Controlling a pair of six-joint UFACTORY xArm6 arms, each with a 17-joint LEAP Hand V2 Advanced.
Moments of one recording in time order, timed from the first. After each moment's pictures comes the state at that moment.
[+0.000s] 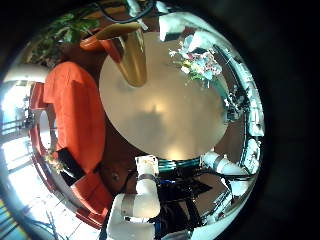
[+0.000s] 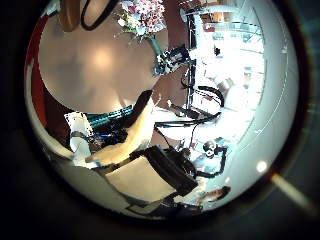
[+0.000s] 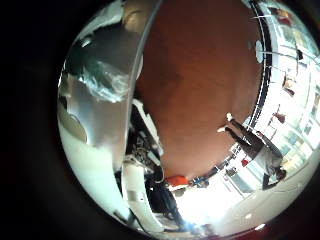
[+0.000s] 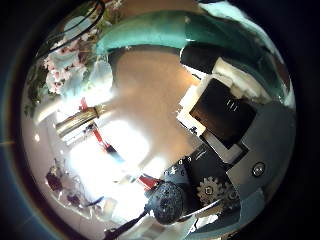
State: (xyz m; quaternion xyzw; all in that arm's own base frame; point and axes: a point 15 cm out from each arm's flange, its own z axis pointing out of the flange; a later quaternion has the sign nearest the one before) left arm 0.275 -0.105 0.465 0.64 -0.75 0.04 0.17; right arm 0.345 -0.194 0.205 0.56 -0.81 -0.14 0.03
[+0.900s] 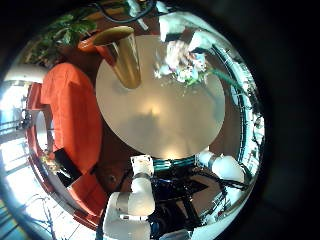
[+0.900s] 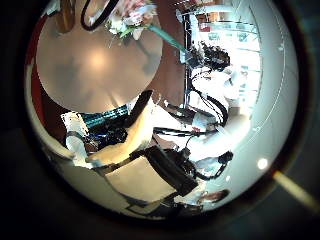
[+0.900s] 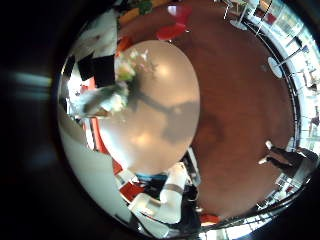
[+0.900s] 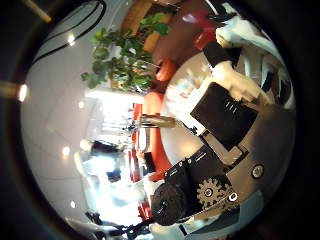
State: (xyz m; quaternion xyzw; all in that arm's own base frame) left arm 0.269 -0.117 0.479 0.63 -0.75 0.07 0.18; right arm 0.347 -0.130 0.487 0.58 -0.71 -0.12 -0.38
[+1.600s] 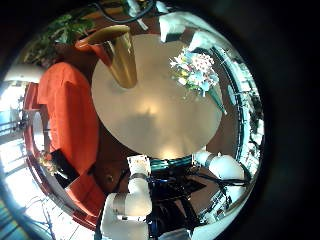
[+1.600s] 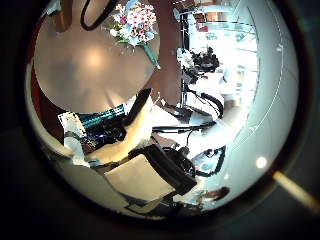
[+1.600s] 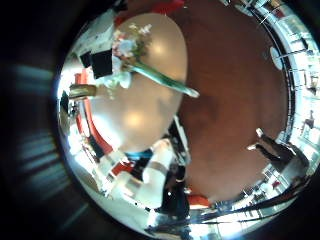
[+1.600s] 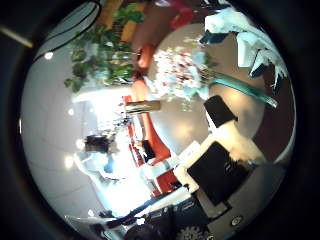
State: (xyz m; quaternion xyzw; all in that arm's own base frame) left arm 0.270 -0.122 0.474 0.62 -0.76 0.07 0.20; right arm 0.290 -0.213 0.352 0.60 -0.78 -0.17 -0.07
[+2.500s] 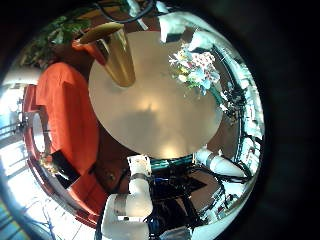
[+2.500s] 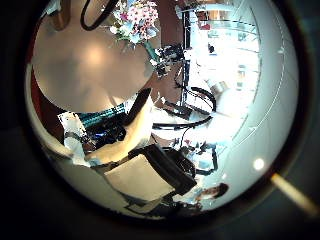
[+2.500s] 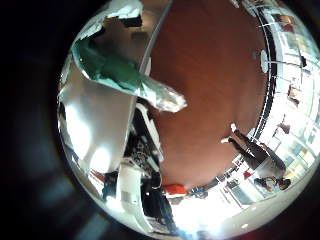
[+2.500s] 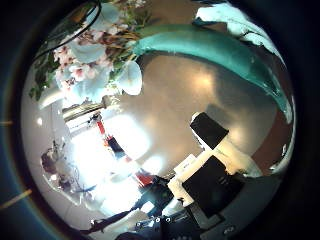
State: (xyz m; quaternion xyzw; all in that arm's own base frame) left arm 0.281 -0.128 0.468 0.62 -0.75 0.05 0.20; right arm 0.339 -0.177 0.170 0.61 -0.78 -0.17 0.02
